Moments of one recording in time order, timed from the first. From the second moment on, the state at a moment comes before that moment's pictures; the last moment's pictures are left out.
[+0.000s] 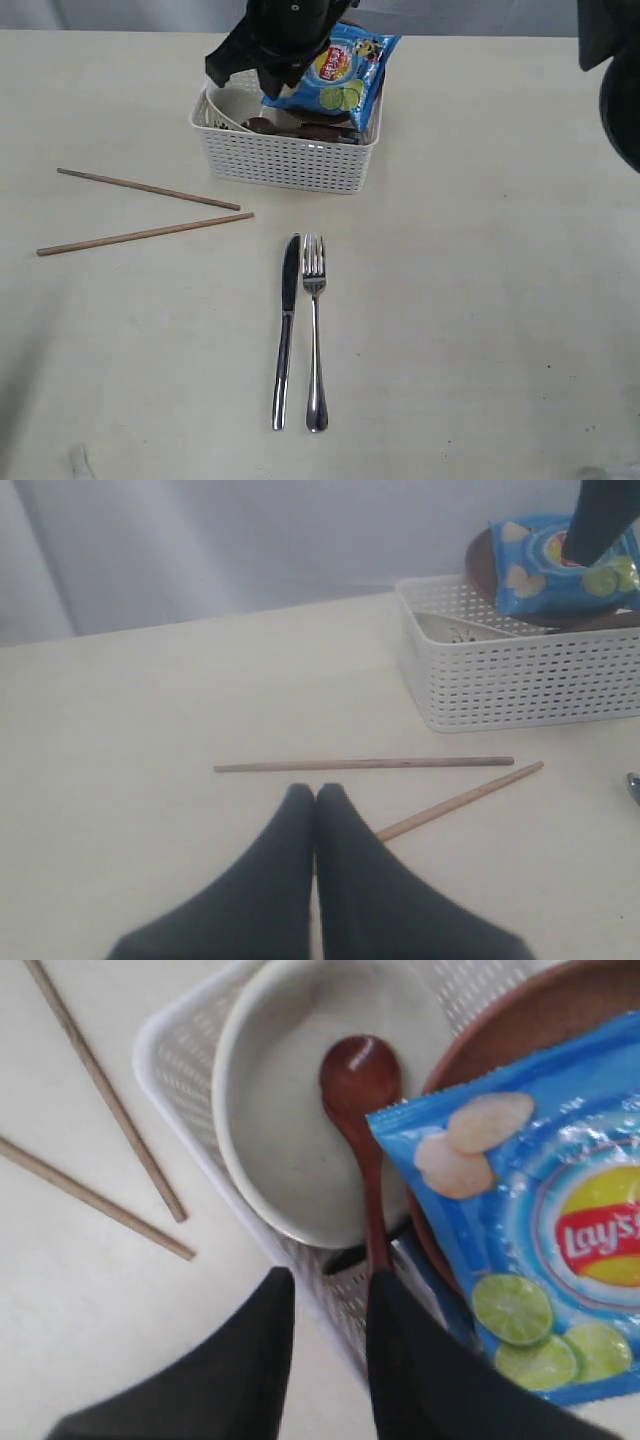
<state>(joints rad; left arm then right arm) -0.21 0.00 0.00 0.01 0.33 0.04 0.69 2.18 -2.06 -0.04 1.19 -0.12</state>
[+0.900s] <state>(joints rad) -0.21 0.00 0.00 0.01 0.33 0.04 0.69 2.20 -1.89 -0.16 1.22 0.05</state>
